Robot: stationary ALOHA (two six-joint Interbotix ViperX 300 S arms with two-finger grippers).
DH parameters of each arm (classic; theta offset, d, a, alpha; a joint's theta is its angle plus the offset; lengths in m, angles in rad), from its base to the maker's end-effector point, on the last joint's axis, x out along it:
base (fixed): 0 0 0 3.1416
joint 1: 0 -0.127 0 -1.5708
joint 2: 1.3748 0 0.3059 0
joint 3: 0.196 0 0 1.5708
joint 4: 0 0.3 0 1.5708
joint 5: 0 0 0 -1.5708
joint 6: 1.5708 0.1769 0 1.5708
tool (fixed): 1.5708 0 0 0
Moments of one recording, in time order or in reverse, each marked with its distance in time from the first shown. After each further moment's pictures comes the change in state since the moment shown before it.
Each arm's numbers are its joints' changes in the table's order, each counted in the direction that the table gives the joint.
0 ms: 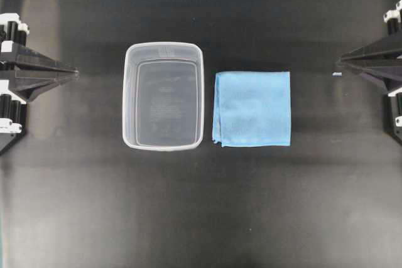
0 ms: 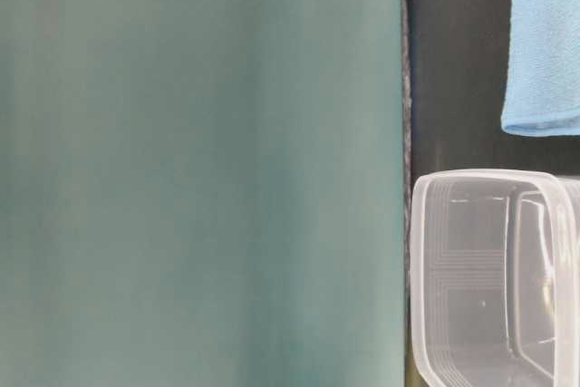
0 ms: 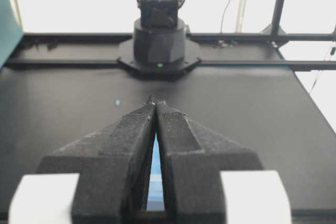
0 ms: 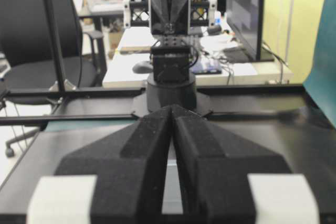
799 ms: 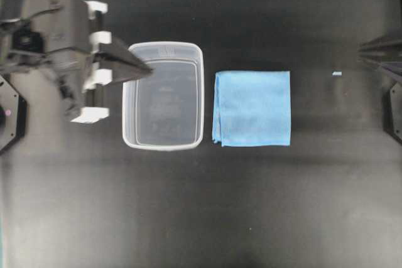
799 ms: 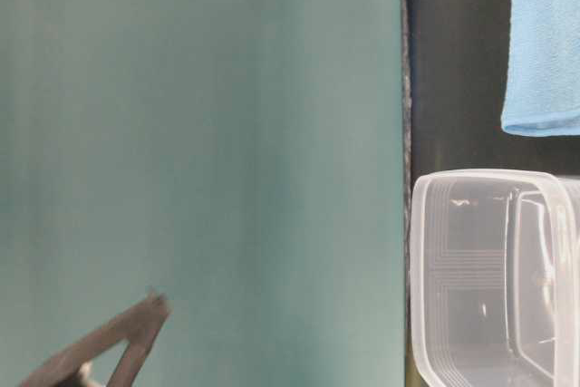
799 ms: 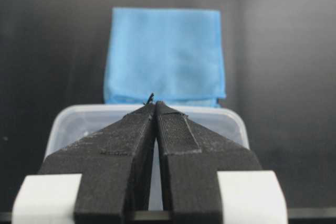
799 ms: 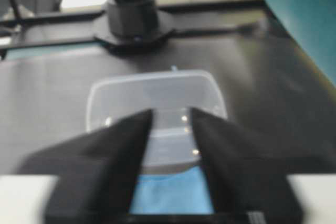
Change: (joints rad) left arm -0.032 -0.534 0.575 0.038 0.664 -0.005; right arm 0.109 0.273 -0.046 0.006 0.446 0.011
